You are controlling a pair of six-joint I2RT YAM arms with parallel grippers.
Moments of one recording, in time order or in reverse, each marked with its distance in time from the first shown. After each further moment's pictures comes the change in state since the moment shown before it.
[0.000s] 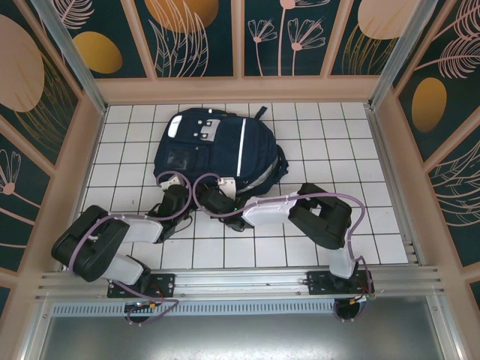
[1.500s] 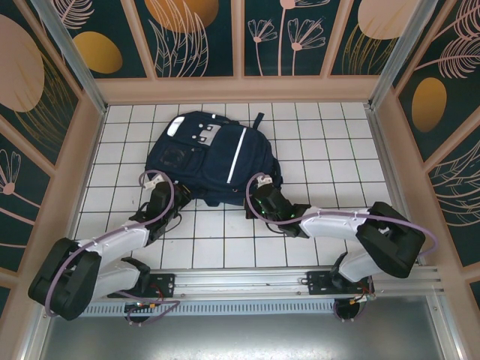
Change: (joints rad) left arm 0.093 -0.312 0.010 -0.355 -0.075 -0.003; right arm -0.209 -0.525 -0.544 0.309 -0.306 -0.212
